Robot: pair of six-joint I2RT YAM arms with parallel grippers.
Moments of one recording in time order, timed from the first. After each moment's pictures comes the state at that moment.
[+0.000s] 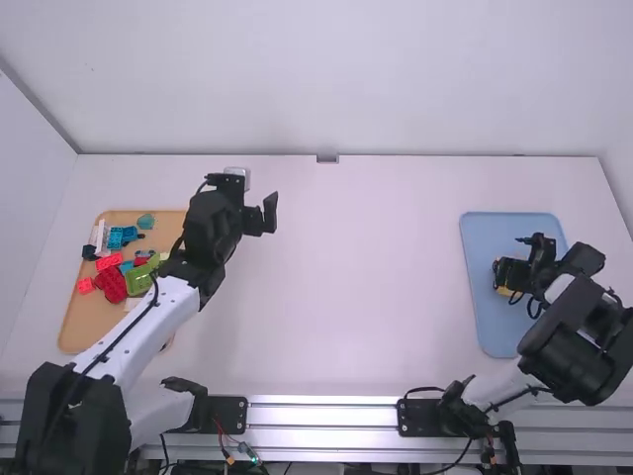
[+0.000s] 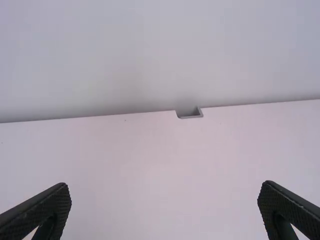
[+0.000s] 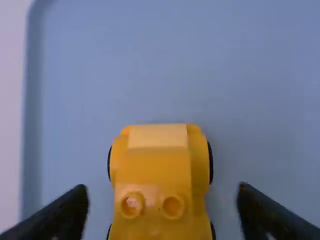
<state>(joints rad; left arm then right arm) -0.22 1.24 0.74 0.17 -0.01 -0.11 -0.70 1.74 0.81 -0.13 -0.43 -0.47</state>
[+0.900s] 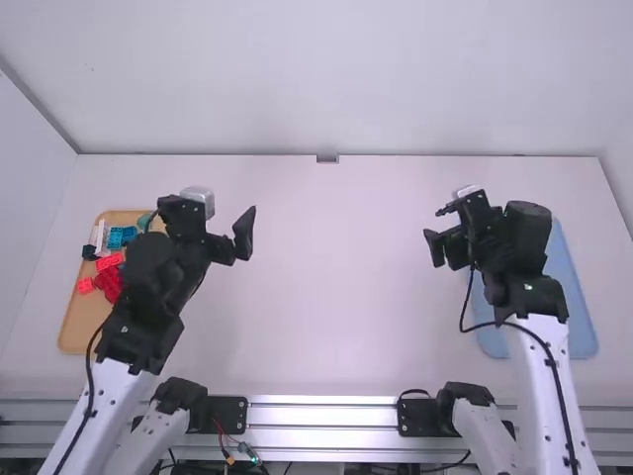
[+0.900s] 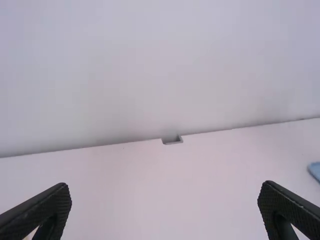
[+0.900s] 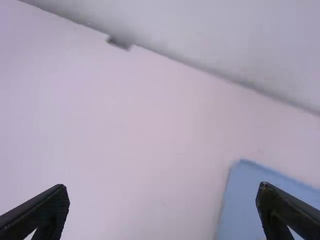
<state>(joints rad) -0.22 0.70 0.74 -0.15 0.04 -0.08 -0.08 0.97 0.89 -0.52 -0.34 -0.42</state>
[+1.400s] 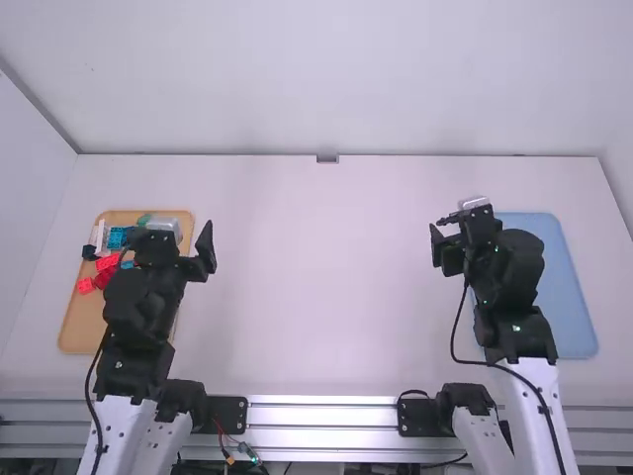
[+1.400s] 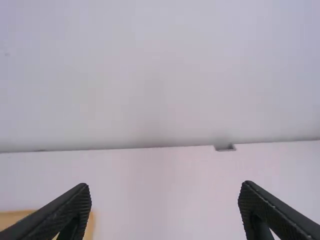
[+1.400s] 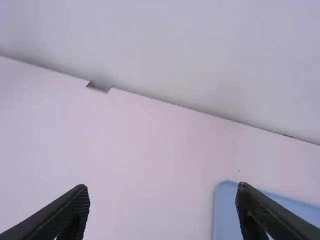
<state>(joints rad) -0.01 0.48 0.51 -0.11 0.00 -0.01 0.00 0.76 0.69 -0.30 -0.16 -0.24</state>
